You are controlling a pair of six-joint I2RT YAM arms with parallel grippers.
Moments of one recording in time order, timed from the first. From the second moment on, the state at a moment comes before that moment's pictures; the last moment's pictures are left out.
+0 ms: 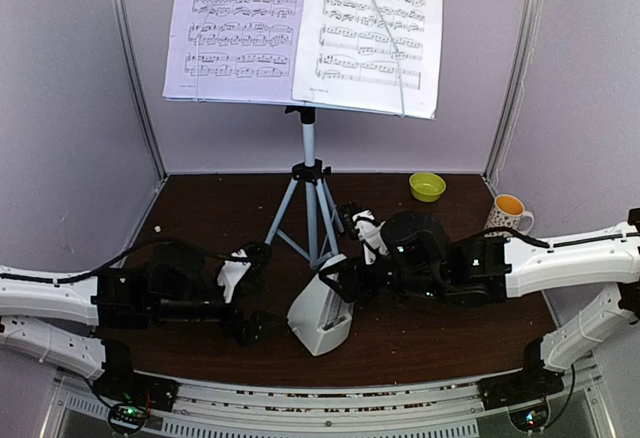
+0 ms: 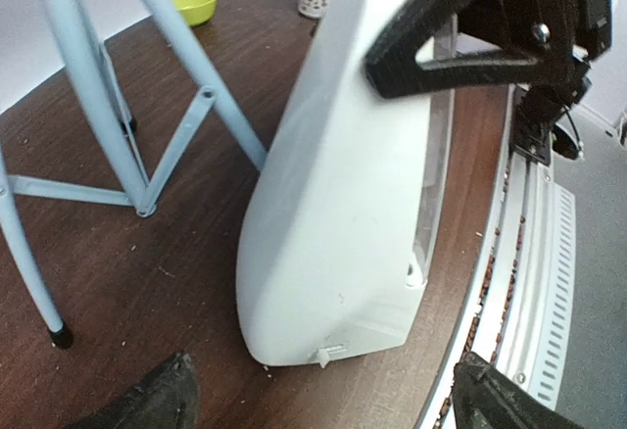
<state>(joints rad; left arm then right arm) -1.15 0.99 0.56 -0.07 -0.02 -0.17 1.21 1.38 0.96 -0.08 0.22 0.50</state>
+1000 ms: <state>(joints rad) -1.48 1.06 0.56 0.01 -0.28 0.24 1.20 0.99 0.72 0.15 -0.23 0.08</state>
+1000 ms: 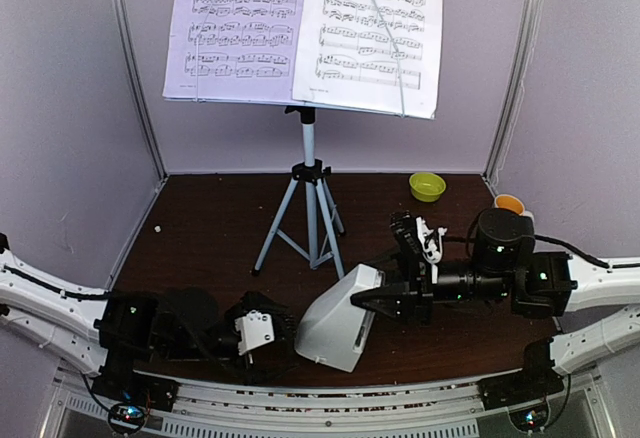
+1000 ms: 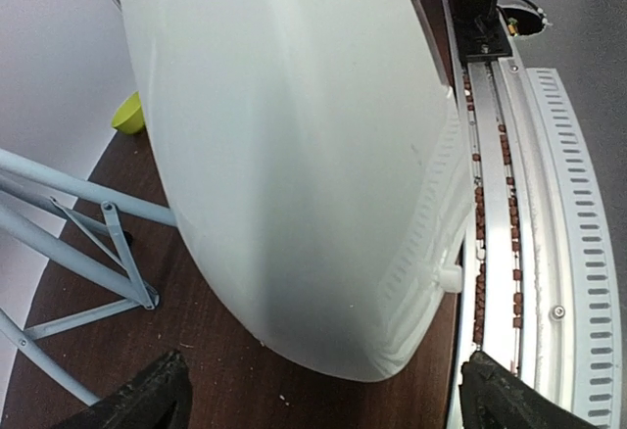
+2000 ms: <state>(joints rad) -1.48 1.24 0.60 0.12 -0.51 0.11 1.20 1.08 0.72 0.21 0.06 0.34</state>
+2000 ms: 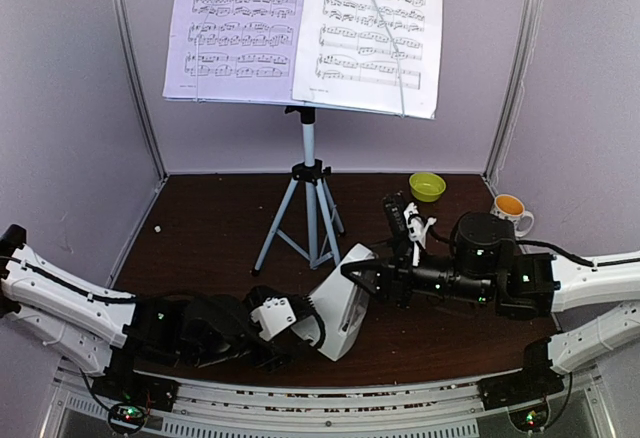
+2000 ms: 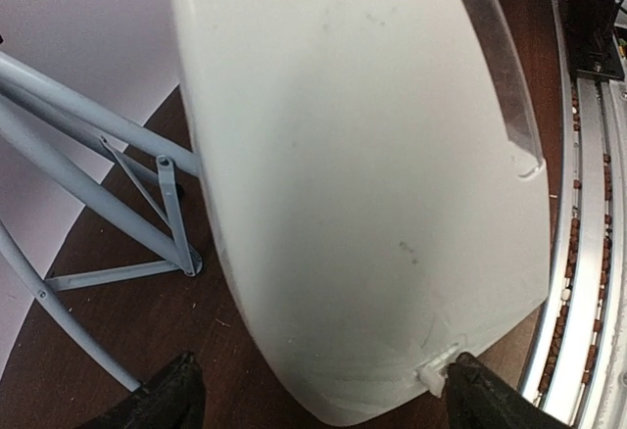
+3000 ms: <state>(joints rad) -1.37 1.17 0.56 0.10 -0.37 0.08 1.18 1.14 0.75 0.28 0.11 0.37</state>
